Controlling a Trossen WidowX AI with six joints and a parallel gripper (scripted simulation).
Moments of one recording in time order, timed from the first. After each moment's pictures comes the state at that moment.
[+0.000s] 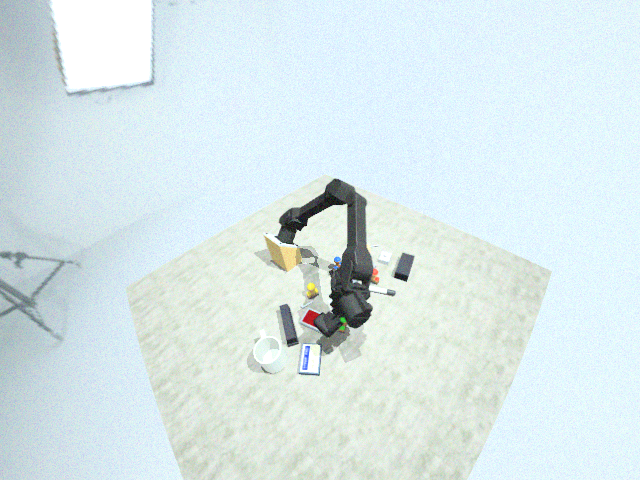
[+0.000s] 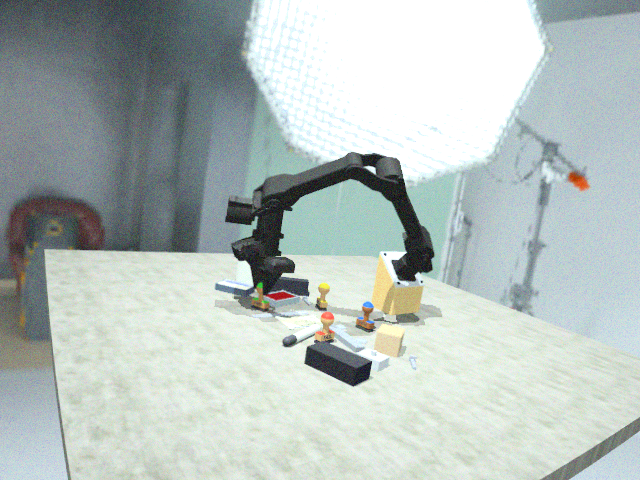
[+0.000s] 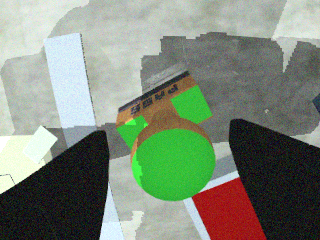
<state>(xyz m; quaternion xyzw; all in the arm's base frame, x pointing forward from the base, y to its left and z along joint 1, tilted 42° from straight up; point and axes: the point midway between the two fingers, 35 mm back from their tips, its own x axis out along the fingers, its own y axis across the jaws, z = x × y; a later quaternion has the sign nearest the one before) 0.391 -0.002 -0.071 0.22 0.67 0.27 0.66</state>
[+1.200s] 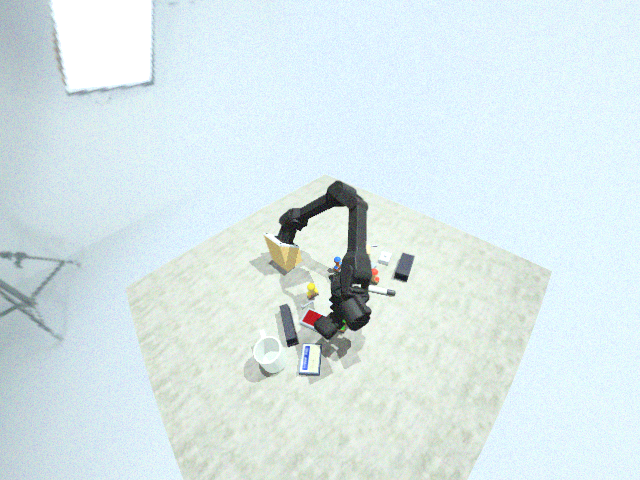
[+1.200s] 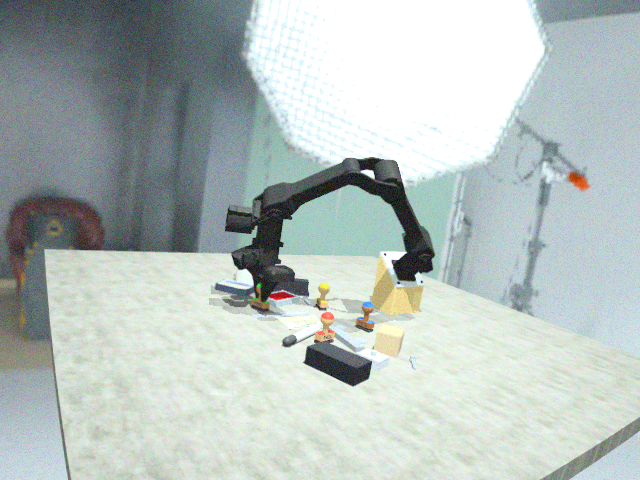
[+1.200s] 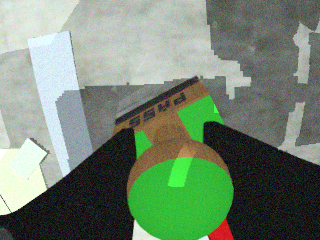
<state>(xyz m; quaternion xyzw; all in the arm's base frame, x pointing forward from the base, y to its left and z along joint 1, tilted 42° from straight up) 0.388 0.011 -0.085 0.22 0.67 0.27 0.66</state>
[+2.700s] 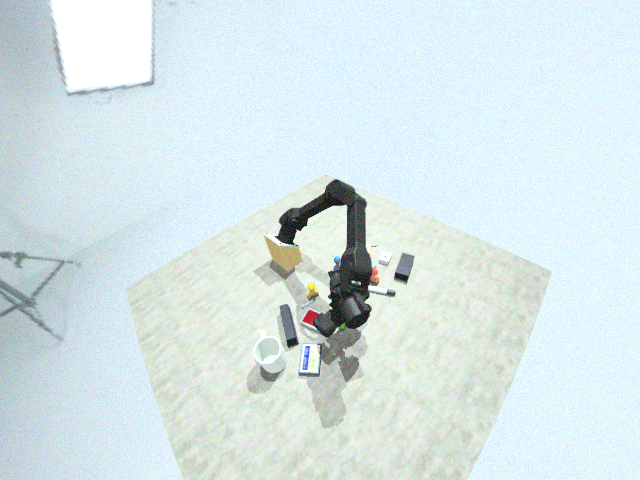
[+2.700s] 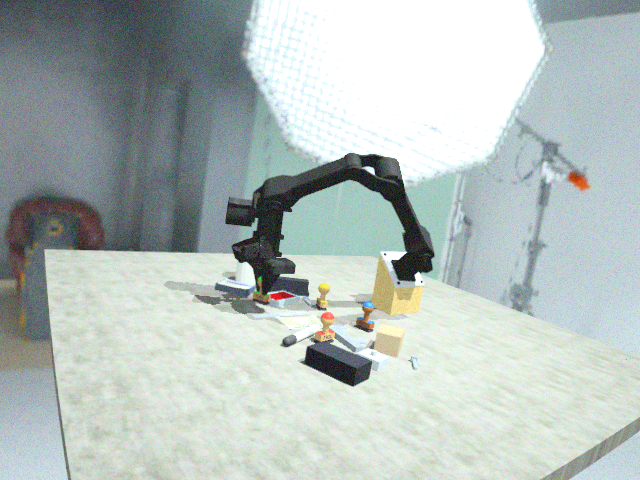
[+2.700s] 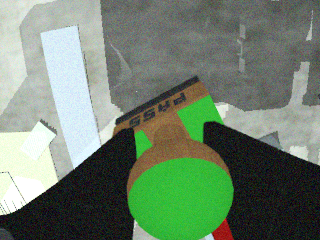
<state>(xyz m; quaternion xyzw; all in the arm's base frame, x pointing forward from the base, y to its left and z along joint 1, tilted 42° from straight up) 0.388 -0.001 -0.073 0.23 0.67 0.28 0.65</state>
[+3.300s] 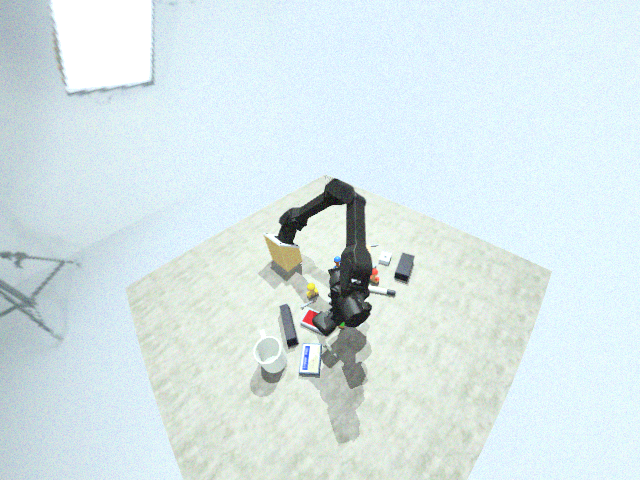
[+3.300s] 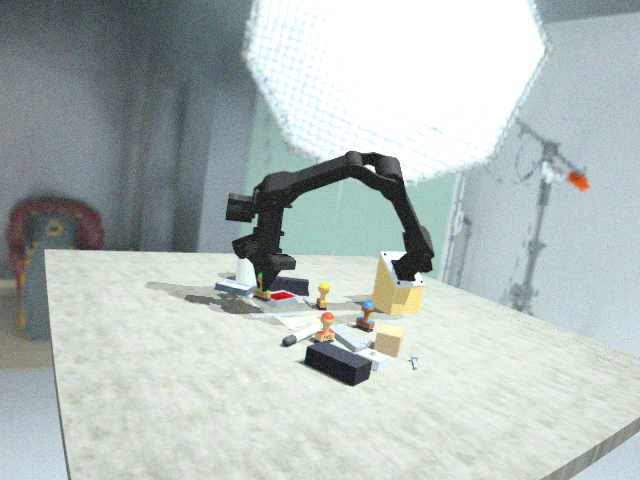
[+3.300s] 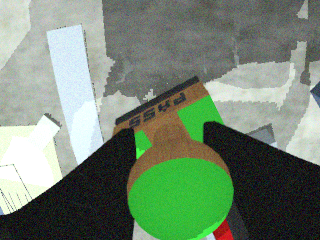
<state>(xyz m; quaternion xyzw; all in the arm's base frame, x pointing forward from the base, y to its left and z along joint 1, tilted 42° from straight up) 0.389 -0.007 -0.067 0.23 0.67 0.28 0.65</state>
